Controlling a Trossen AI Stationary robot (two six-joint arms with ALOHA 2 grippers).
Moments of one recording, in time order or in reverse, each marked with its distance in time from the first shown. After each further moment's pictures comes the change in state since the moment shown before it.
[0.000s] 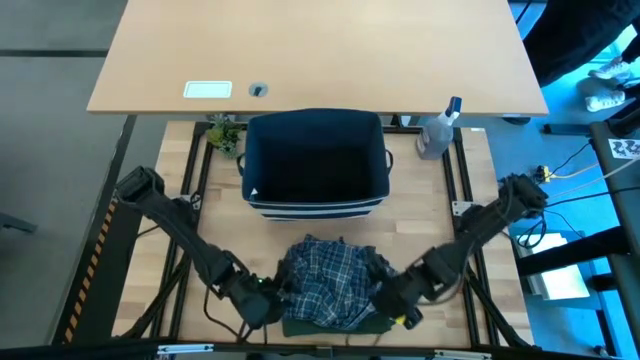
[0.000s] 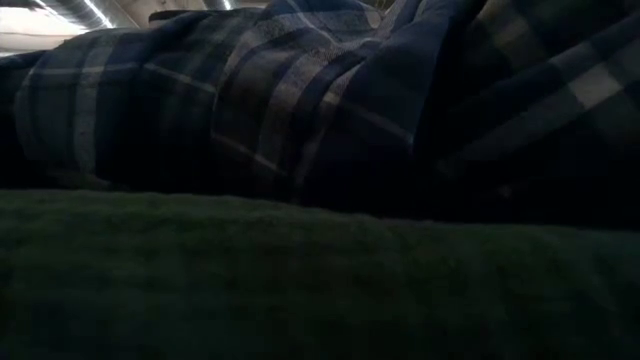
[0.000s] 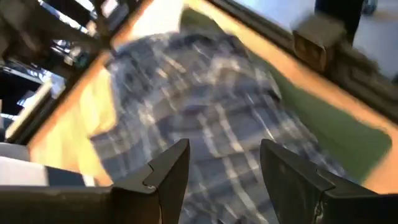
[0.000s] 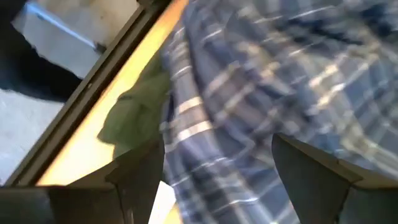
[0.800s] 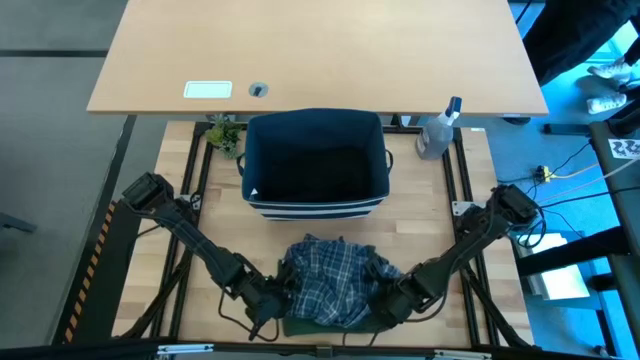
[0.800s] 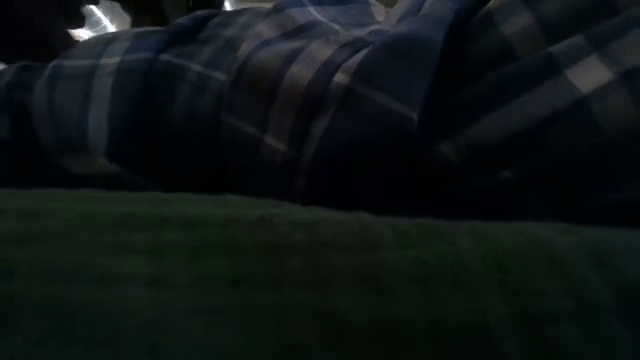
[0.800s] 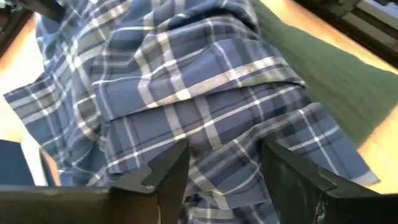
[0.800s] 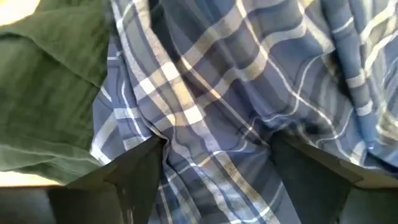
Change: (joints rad) left arm 0.021 0.092 -0.083 0.019 0.066 -0.082; right arm 0.067 0.125 -0.126 0.083 0.244 -0.011
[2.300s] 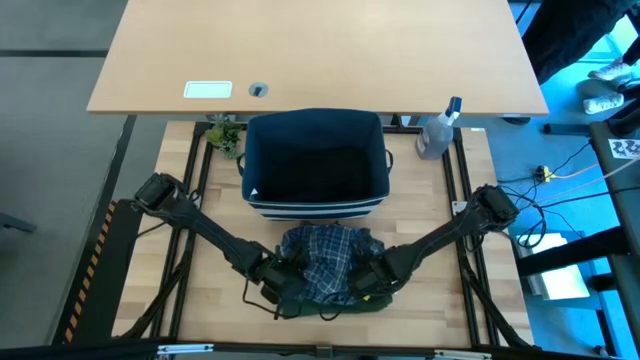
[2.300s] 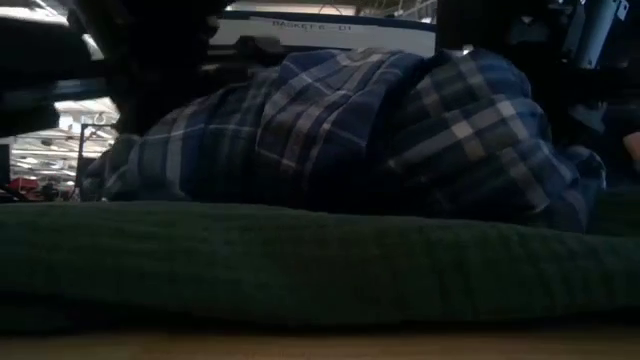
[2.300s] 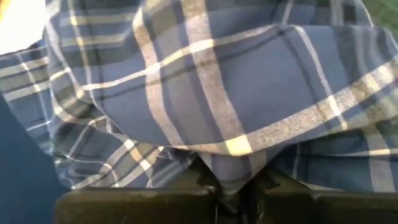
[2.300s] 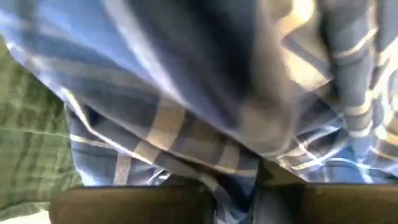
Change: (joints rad) left arm 0.157 0.072 0.001 -0.053 -0.036 0.042; right arm -0.203 0.116 0.086 -0.131 -0.035 -0.045
